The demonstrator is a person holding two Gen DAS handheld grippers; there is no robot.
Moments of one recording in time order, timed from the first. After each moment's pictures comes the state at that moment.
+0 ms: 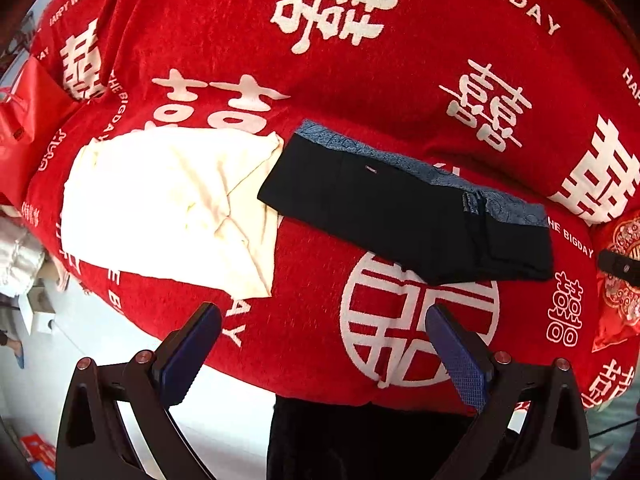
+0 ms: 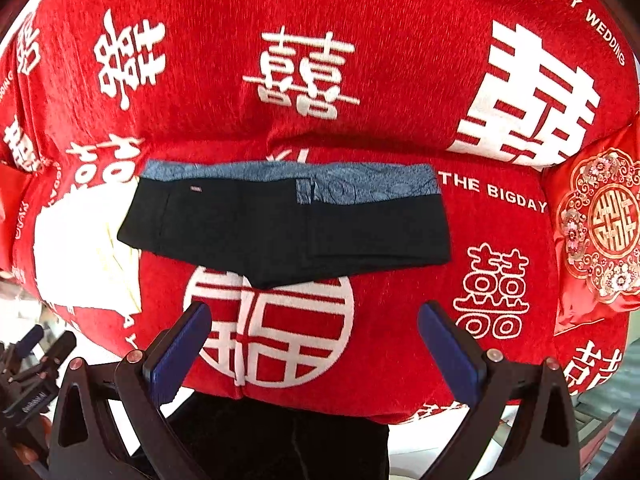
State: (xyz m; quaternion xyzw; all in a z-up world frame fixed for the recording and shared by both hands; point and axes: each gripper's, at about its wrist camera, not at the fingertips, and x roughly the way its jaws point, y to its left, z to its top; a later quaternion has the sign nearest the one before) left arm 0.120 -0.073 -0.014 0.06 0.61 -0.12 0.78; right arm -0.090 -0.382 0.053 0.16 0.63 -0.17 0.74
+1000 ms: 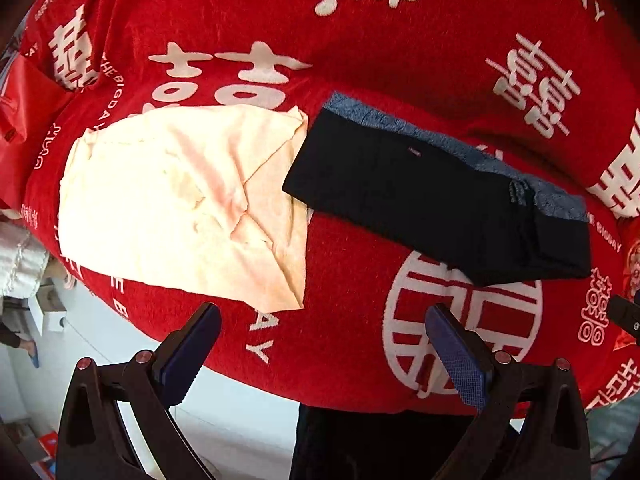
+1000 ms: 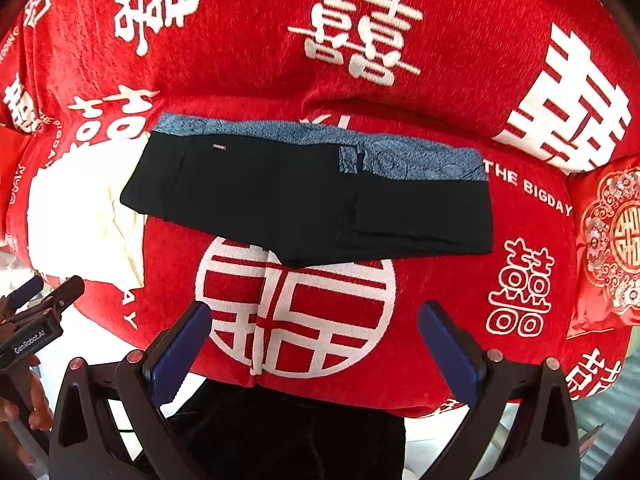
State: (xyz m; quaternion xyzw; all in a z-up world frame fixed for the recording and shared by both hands) left arm 0.170 -0.057 -0.075 0.10 0.65 -0.10 0.75; right arm -0.062 -0.326 0.000 0.14 0.67 -0.14 0.72
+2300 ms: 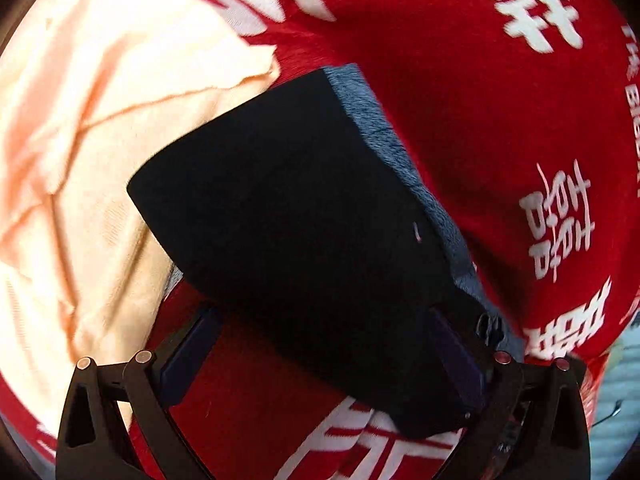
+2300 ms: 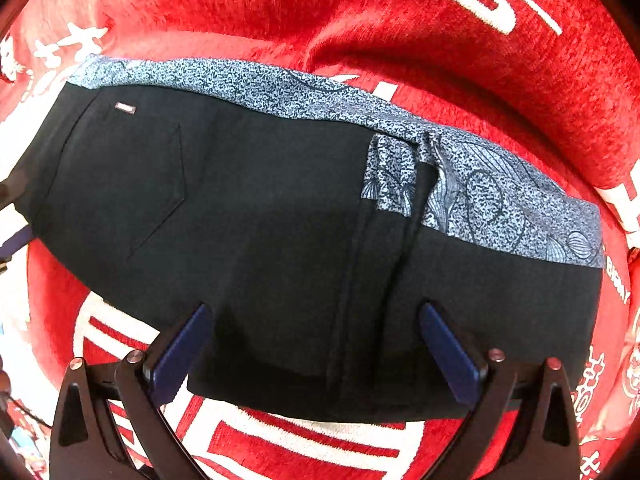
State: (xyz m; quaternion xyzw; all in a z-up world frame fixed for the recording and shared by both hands) left arm 0.245 -0.059 -0.252 -0.25 0.63 -0.14 0.73; right arm 0.008 -0.365 -0.197 0.07 0.68 -0.09 0.73
